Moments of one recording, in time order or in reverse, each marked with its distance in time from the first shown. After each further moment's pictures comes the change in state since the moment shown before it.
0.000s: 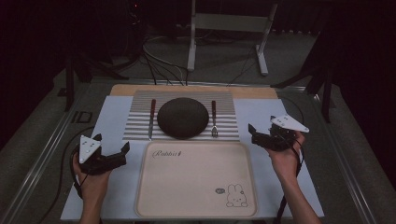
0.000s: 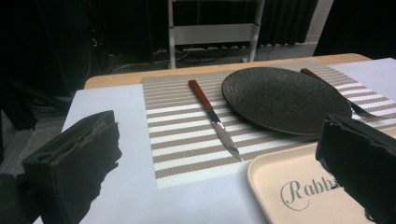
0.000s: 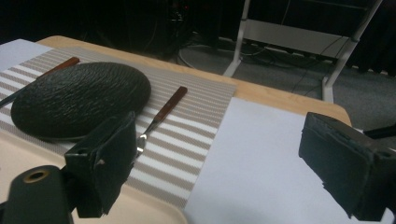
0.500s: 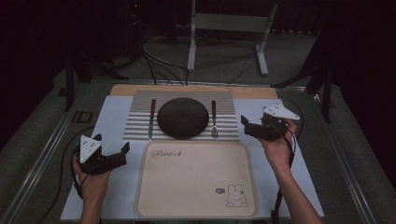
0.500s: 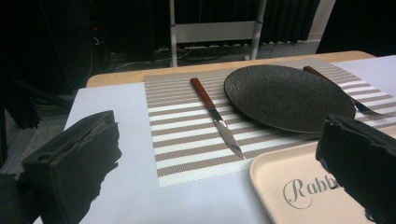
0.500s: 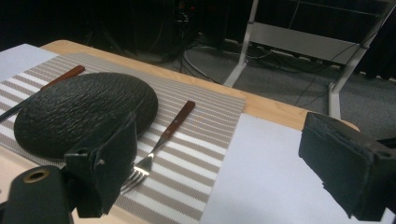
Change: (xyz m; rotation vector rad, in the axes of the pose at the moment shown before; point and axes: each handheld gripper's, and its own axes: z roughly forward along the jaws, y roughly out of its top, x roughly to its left) left arm 0.000 0.000 0.001 0.007 0.008 0.003; right arm 0.010 0.025 0.022 0.006 0.018 -0.022
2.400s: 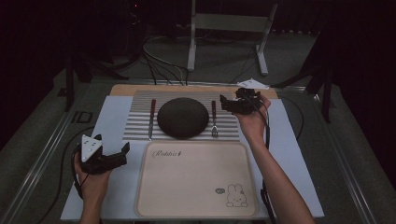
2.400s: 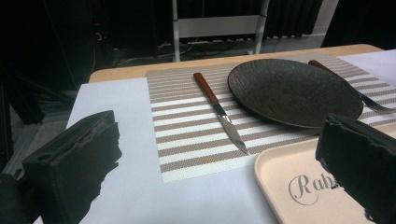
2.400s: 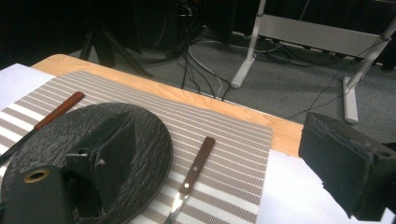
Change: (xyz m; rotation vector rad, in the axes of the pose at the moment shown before) left arm 0.000 -0.001 0.003 0.023 0.011 0.008; right arm 0.027 0.057 0.081 0.056 0.006 0.033
